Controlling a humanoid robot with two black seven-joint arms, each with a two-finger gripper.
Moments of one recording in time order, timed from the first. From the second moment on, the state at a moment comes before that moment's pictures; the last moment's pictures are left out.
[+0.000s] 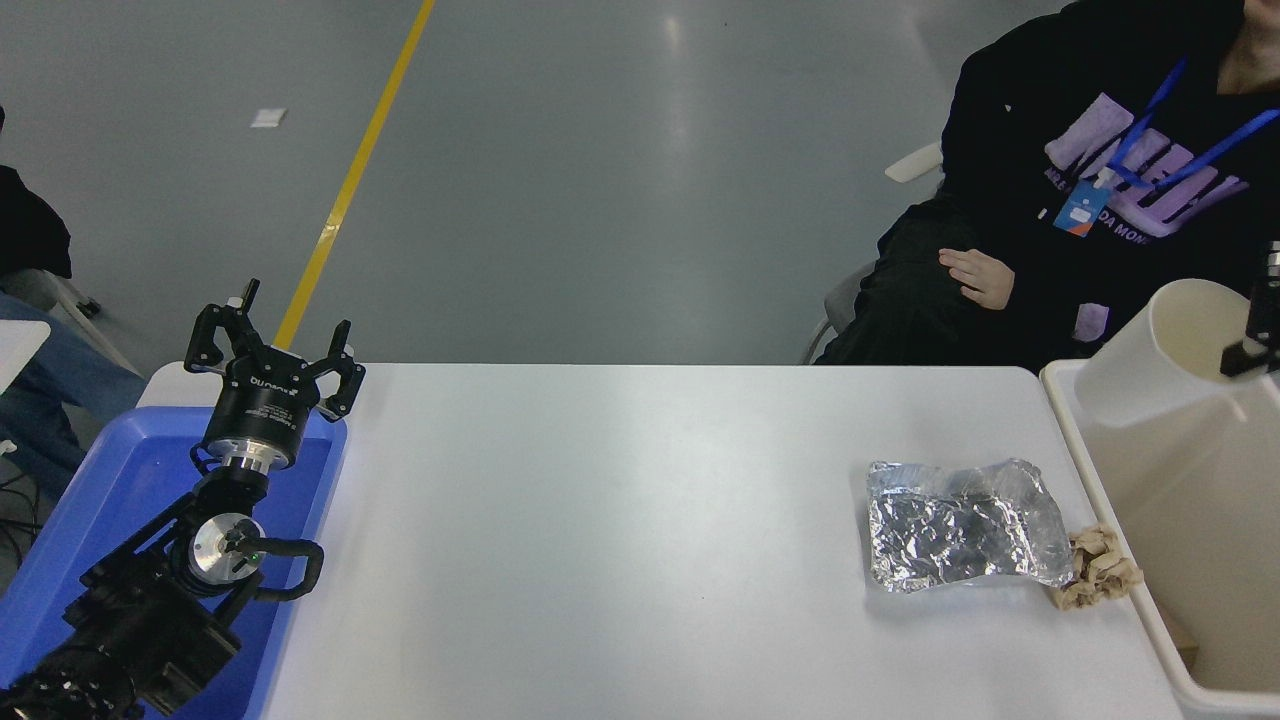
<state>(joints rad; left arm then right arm) -0.54 0.24 -0.94 -0.52 0.00 -0.56 -0.50 2.42 -0.76 -1.74 1.47 -0.07 0.56 0.00</state>
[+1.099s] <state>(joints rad) -0.54 0.24 -0.94 -0.52 0.00 -0.56 -0.50 0.92 -0.60 -0.86 0.28 -0.07 0.21 -0.03</state>
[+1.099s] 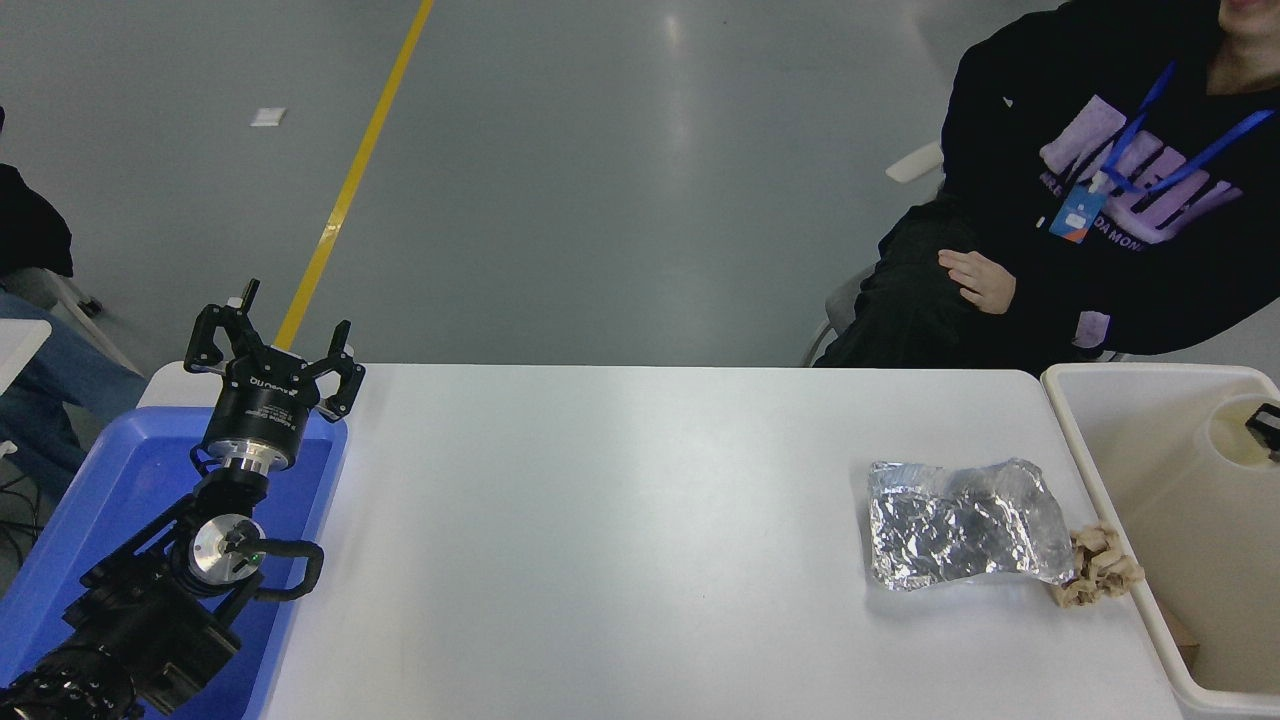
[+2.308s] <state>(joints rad) -0.54 0.24 -0.94 -0.52 0.00 -0.56 -0.50 0.69 -0.48 -0.75 0.09 -0.07 0.01 -0.13</state>
